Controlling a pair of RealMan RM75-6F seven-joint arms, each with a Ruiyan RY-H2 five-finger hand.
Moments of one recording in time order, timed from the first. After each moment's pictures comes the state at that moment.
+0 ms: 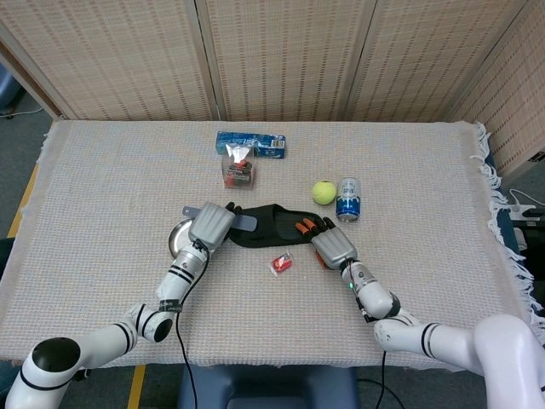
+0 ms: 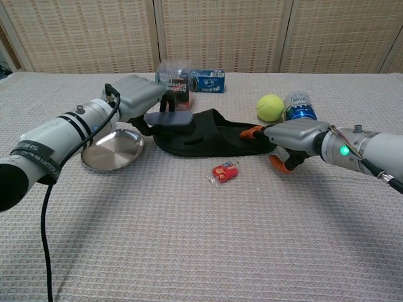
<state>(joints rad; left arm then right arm) -0.94 -1.88 -0.23 -0.87 1.23 0.93 0.42 0.86 -1.66 0.10 -1.21 -0.93 0.70 -0.49</state>
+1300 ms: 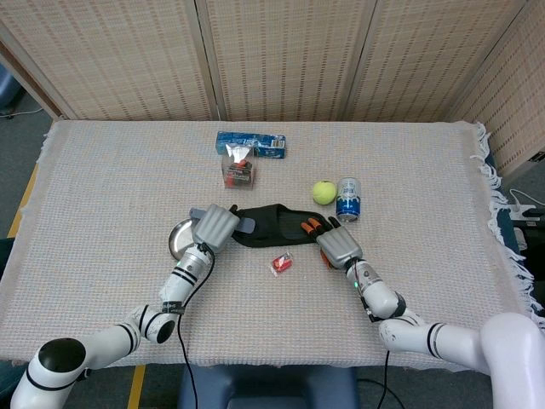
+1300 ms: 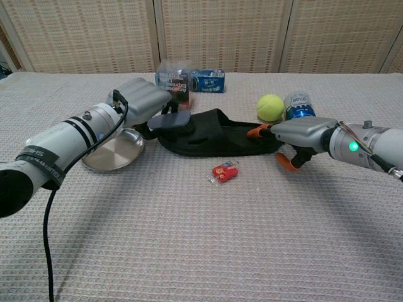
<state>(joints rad) -0.95 -1.90 -0.21 -0.86 1.26 0.95 0.52 0.86 -1.61 0.08 -1.26 -0.92 0.73 -0.47</state>
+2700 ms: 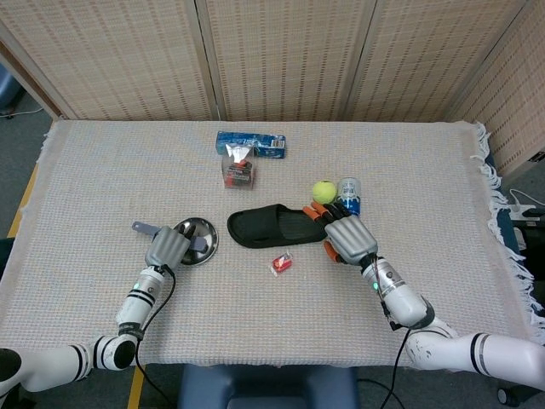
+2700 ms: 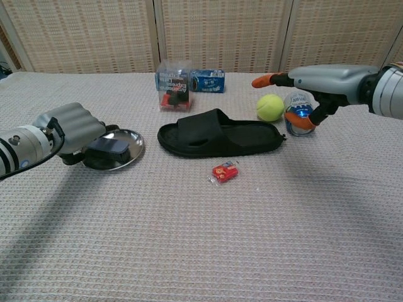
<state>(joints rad) -0.80 -1.63 -0.08 -1.29 0.91 0.98 1.15 0.80 -1.34 0.13 -1.65 -1.00 0.88 -0.39</state>
